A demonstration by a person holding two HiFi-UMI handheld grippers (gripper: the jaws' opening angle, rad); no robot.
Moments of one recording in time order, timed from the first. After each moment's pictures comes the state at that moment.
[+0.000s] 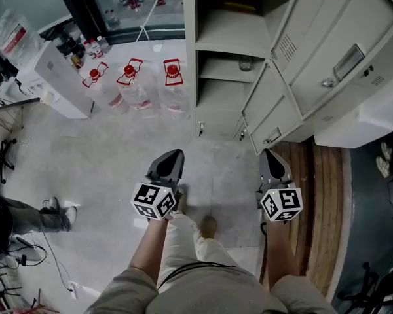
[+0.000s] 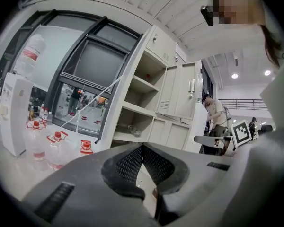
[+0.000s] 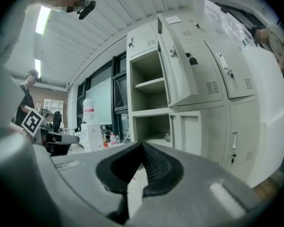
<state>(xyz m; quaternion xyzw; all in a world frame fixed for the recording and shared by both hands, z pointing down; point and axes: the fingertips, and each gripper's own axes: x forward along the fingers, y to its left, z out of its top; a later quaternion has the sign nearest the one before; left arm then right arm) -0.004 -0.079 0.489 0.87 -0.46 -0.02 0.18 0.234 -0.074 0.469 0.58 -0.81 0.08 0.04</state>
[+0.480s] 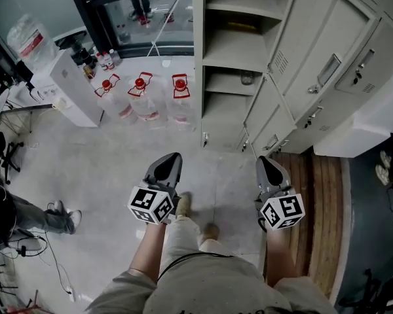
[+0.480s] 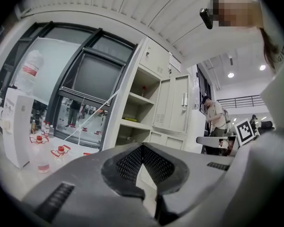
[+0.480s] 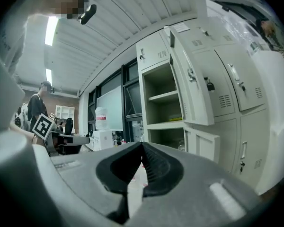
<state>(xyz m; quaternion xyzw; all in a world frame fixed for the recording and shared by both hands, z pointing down) -0.027 -0.038 0.410 0.87 -0.47 -0.04 0.13 0.198 -0.025 0.392 0.53 -0.85 0.06 0.01</state>
